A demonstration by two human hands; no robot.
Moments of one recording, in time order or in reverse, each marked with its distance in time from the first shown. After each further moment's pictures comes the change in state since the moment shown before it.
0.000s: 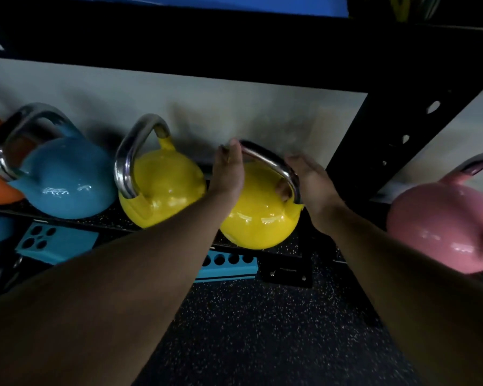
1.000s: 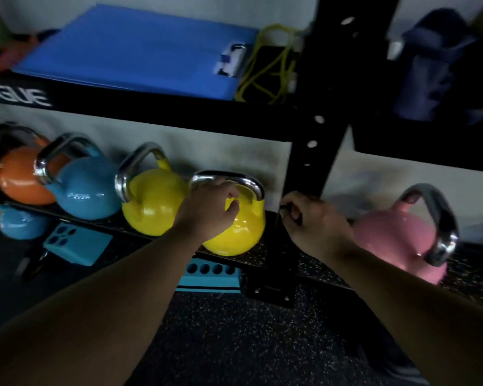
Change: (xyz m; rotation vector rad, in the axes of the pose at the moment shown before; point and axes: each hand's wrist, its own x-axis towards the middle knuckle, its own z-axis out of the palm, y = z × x) left_hand -0.105 0.045 0.020 0.990 0.054 0.608; right_hand -0.054 -0.008 -0.138 -0.951 -0.086 -0.578
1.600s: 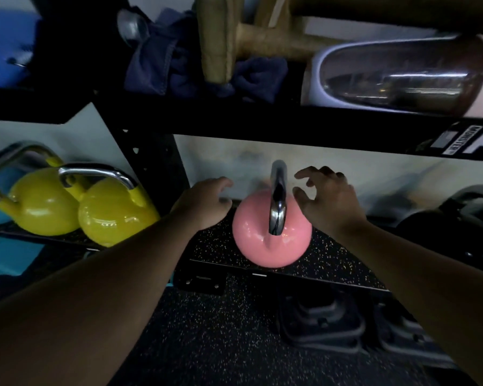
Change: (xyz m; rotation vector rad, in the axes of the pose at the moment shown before) left_hand 0.053 0.255 0.118 -0.158 -0.294 -0.129; right_hand -0.085 0.246 -0.160 -0.083 0.125 0.184
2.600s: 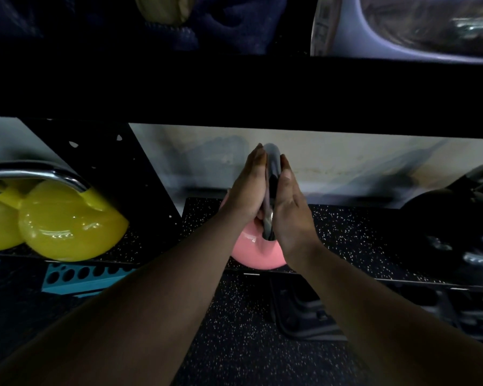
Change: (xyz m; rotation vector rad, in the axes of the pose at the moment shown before) left_hand 0.078 0.069 0.093 -1.089 -0.042 -0.094; right_hand 0.006 -0.030 0.078 1.079 -0.039 0.431
